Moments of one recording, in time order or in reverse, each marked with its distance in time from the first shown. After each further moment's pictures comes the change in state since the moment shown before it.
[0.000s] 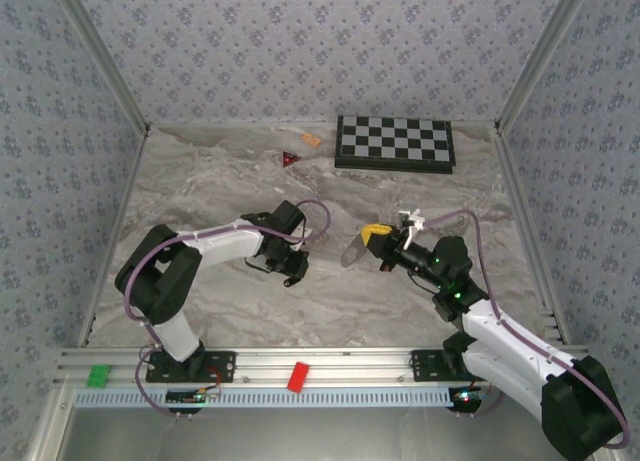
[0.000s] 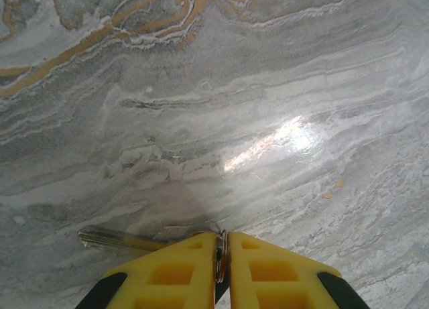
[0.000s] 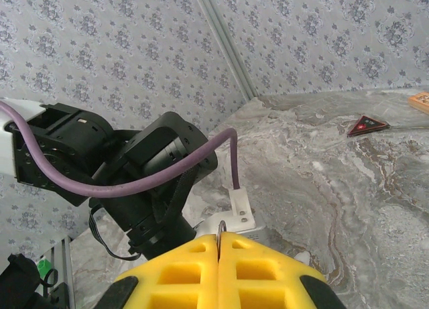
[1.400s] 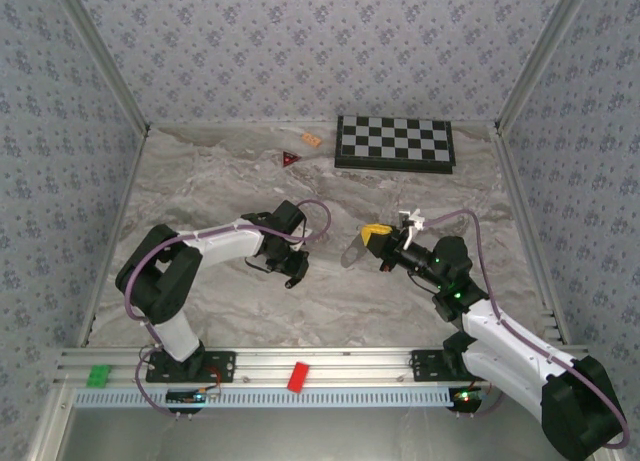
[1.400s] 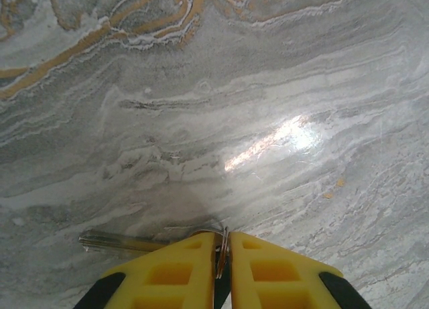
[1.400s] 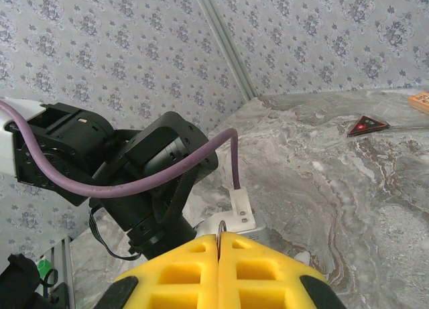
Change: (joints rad) left arm -0.001 -0.001 0.003 -0.004 -0.001 0.006; right arm 0.000 0.000 0.000 0.000 0.000 0.000
